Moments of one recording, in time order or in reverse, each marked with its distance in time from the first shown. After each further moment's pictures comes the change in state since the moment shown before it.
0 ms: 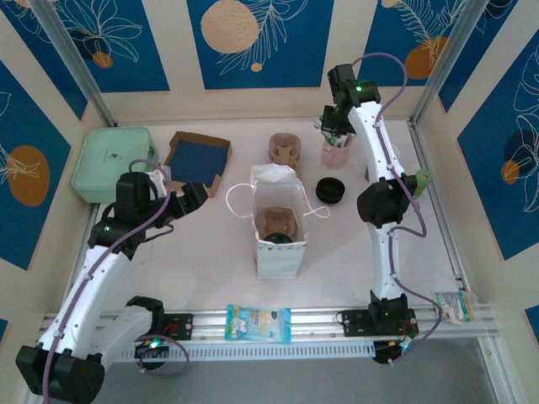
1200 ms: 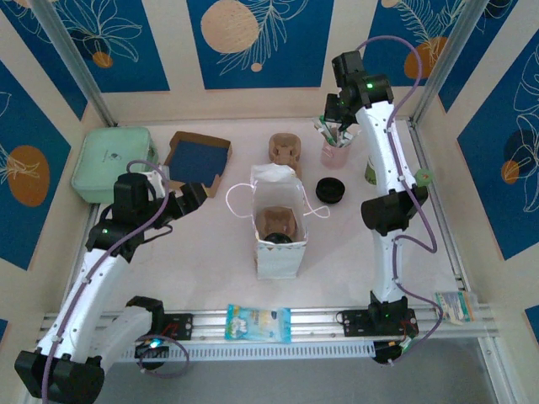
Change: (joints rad) left arm 0.000 -0.022 0.002 0.000 0.000 0.000; right arm 0.038 -0.135 0.035 -0.019 0.051 -0.034
